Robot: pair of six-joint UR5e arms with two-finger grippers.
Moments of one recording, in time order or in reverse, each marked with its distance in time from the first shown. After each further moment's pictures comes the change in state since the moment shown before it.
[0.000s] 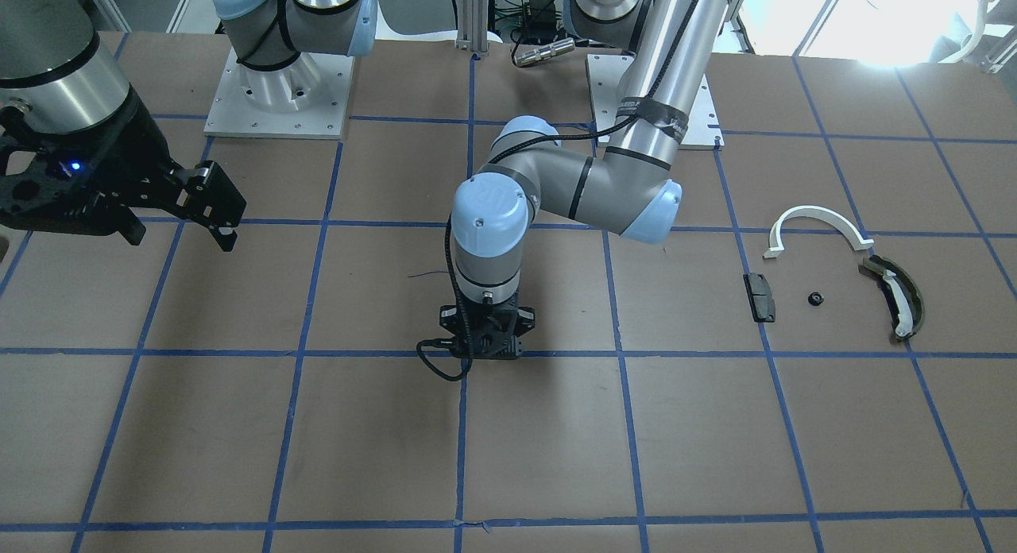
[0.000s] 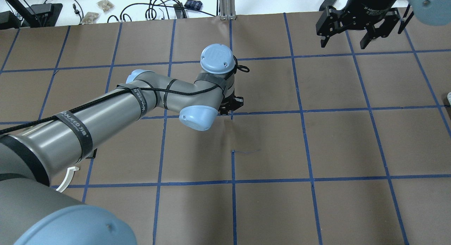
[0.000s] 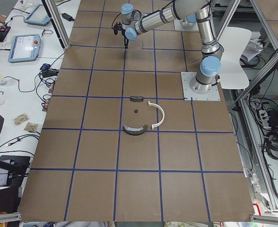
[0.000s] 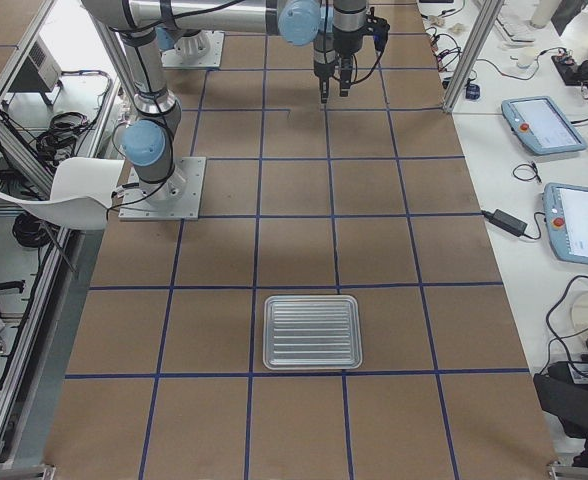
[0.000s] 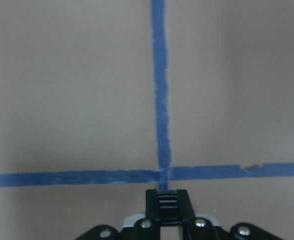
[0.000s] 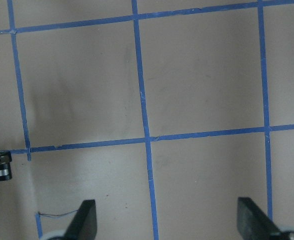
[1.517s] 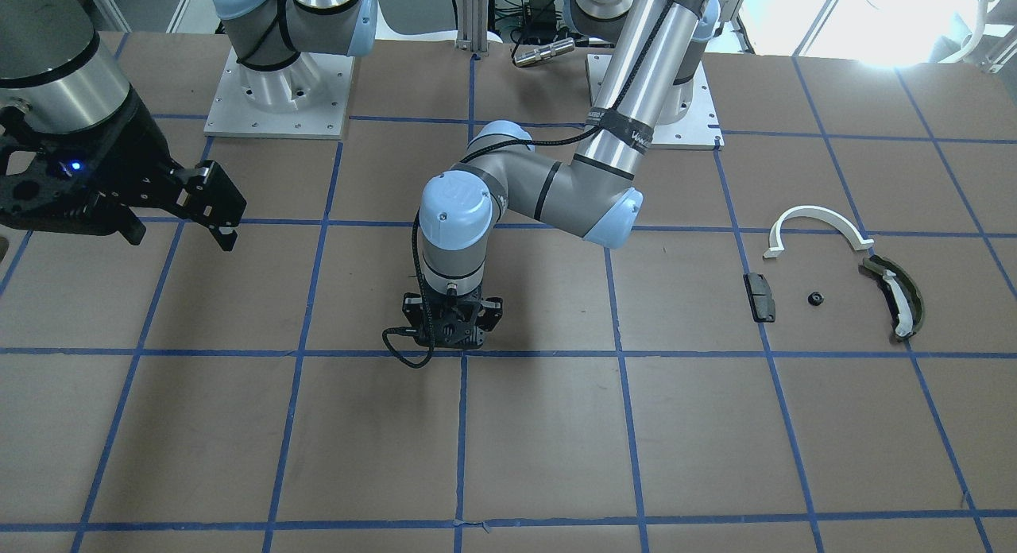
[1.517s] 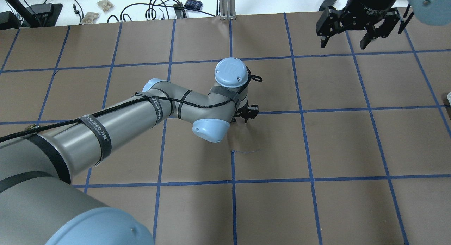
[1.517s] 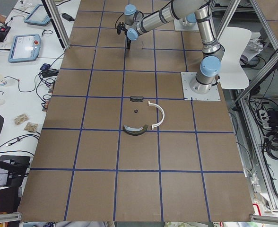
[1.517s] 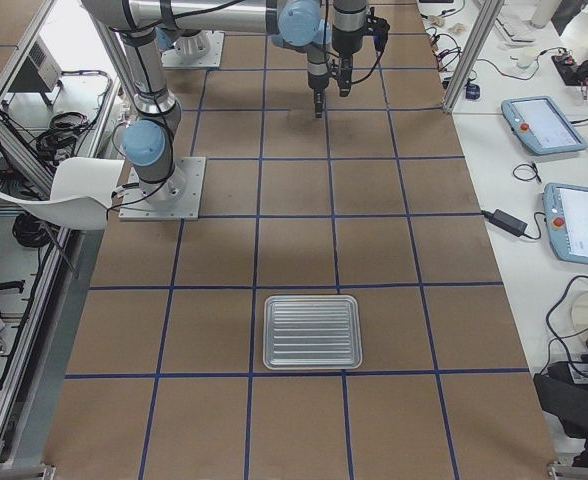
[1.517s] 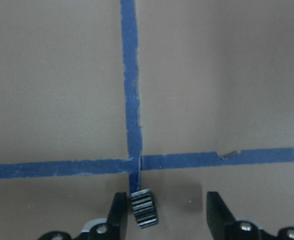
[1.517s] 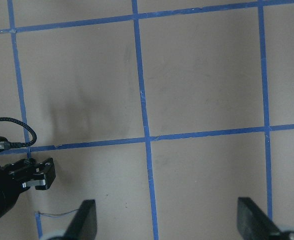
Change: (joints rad) left arm -0.103 -0.061 -0.011 0.091 -0.051 -0.119; right arm 0.000 0.000 0.000 0.002 0.000 -0.001
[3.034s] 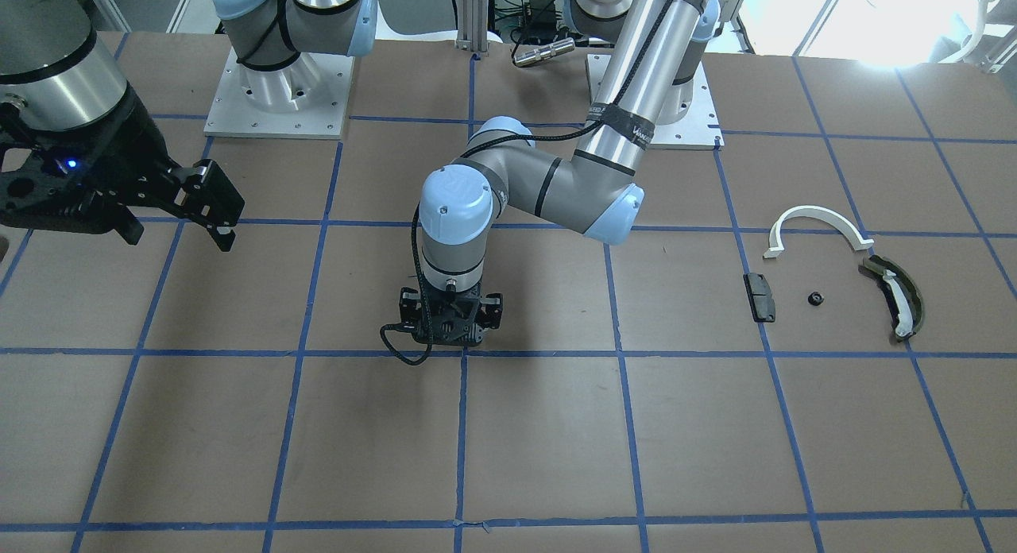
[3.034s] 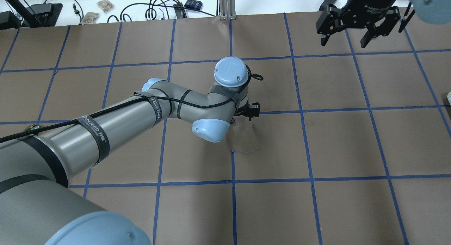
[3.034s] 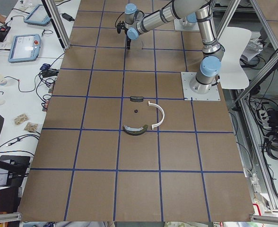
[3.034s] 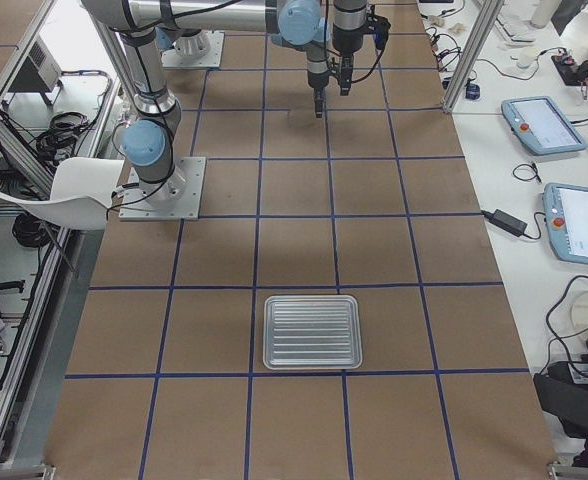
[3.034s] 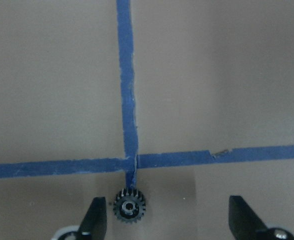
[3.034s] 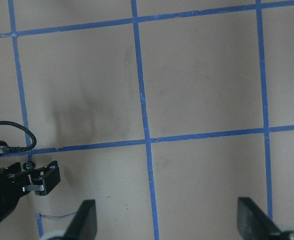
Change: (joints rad) left arm -0.001 0.009 -0.002 0.007 -0.004 0.002; right arm 0.000 0.000 -0.005 -0.002 0.000 0.006
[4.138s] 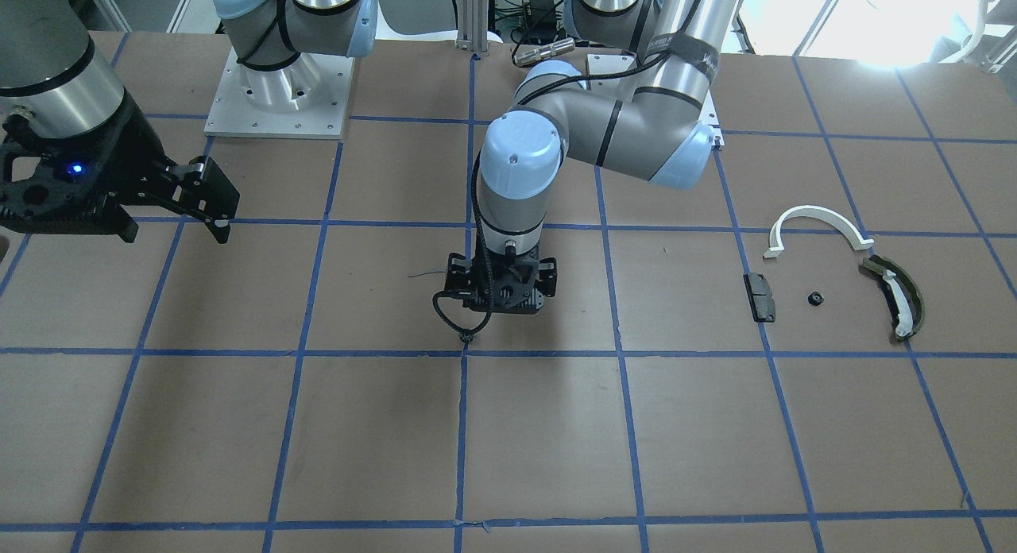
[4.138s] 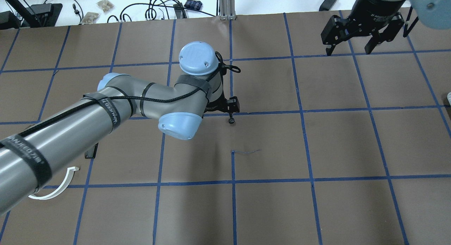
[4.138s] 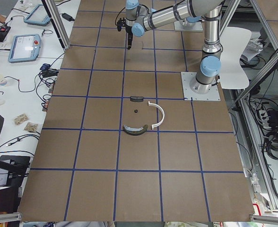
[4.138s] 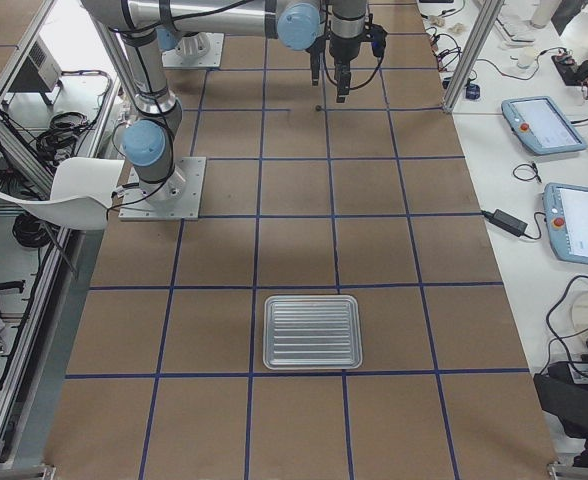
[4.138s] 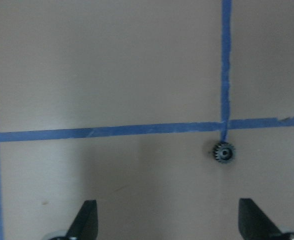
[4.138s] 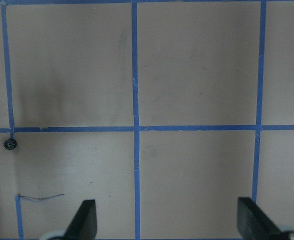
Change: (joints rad) left arm 0.071 0.159 -0.087 -0.091 -0.017 0.054; right arm -0.017 -0.011 0.033 0.011 -0.018 -0.105
